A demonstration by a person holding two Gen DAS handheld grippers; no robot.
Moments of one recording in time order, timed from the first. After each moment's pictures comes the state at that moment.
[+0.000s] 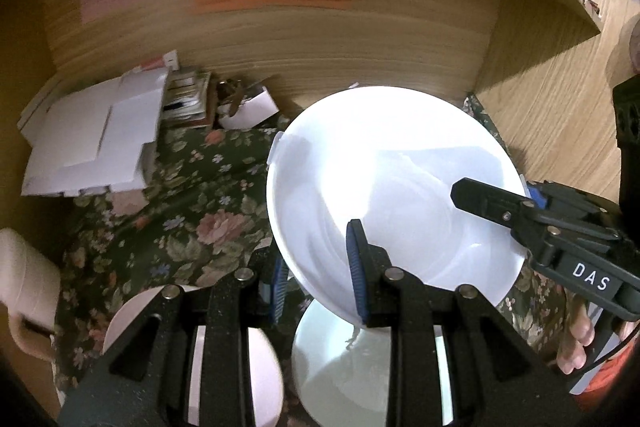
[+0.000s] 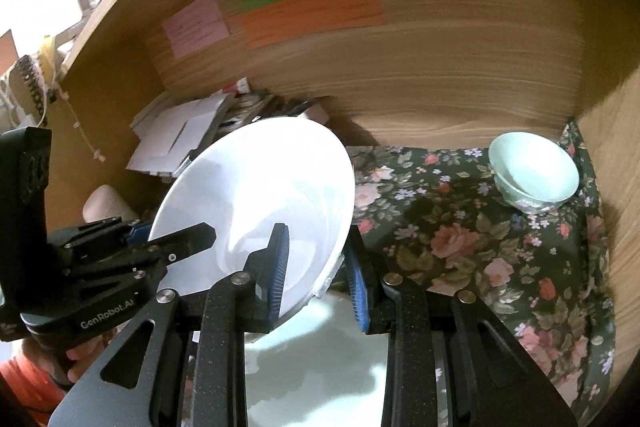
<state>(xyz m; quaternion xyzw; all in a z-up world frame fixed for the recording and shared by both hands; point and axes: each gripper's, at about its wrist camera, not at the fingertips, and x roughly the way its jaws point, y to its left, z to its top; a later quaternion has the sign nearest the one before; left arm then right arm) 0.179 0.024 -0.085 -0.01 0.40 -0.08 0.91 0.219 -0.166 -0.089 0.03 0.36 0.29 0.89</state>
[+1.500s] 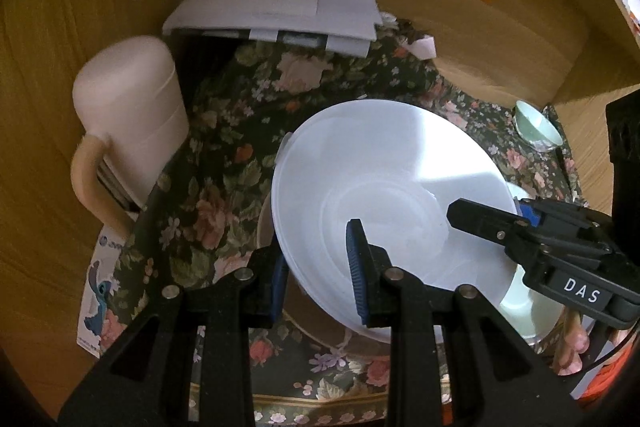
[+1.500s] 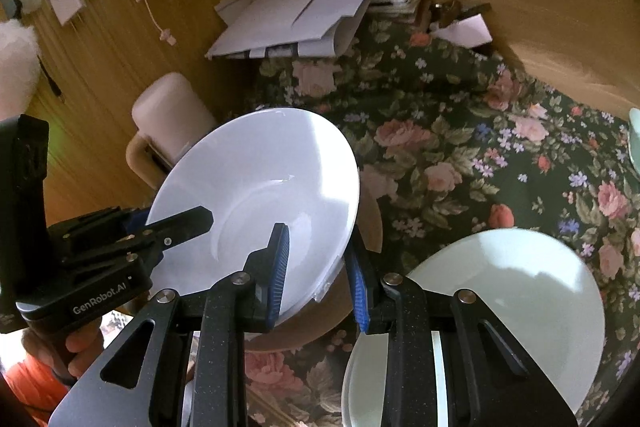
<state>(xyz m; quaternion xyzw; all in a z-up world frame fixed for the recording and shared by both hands) 0.087 0.168 -0.138 -0.10 0.44 0.04 0.89 0.176 -0.027 -0.152 -0.03 0.44 0.39 0.81</state>
